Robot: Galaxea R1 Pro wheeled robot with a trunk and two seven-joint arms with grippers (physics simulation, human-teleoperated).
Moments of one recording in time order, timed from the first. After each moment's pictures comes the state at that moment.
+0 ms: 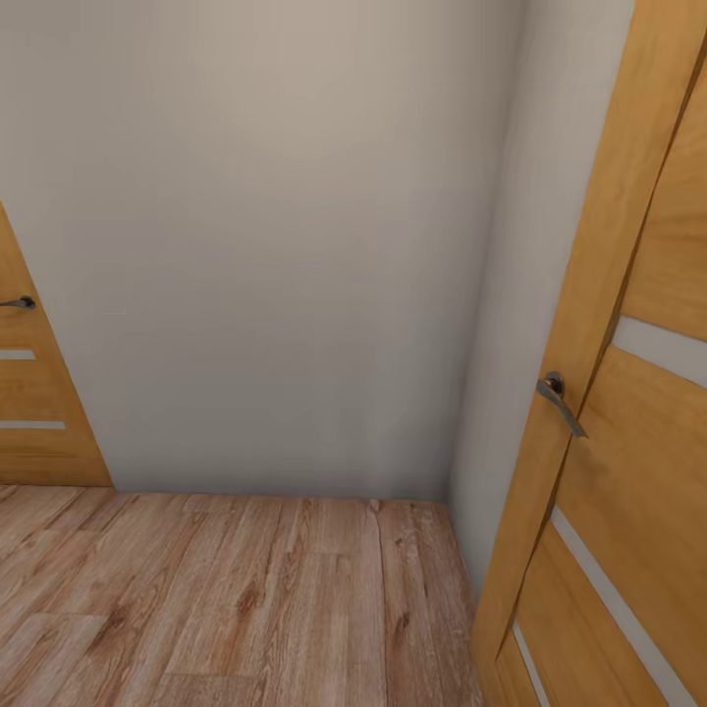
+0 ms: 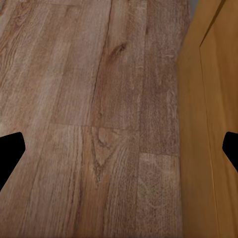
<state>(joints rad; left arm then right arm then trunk) -0.01 -0.11 0.11 0.07 -0.08 -1.02 0.28 0.07 0.01 0.00 -0.25 0.05 -0.73 0.02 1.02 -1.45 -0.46</state>
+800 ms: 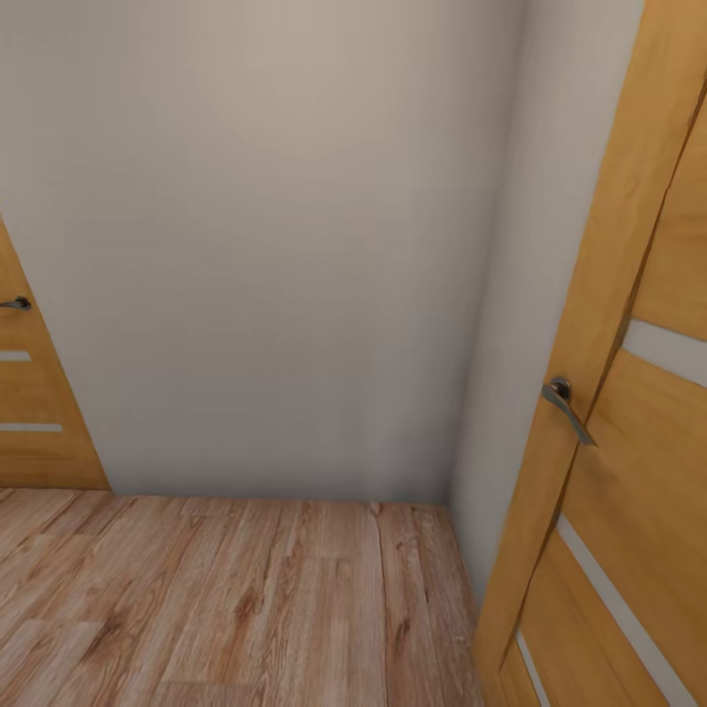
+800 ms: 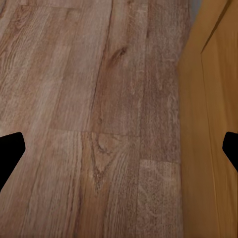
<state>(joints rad) -0.01 -0.11 0.11 0.07 -0.08 -1.02 0.28 0.07 0.01 0.00 -0.25 0.05 -0.73 0.02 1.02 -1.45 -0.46</state>
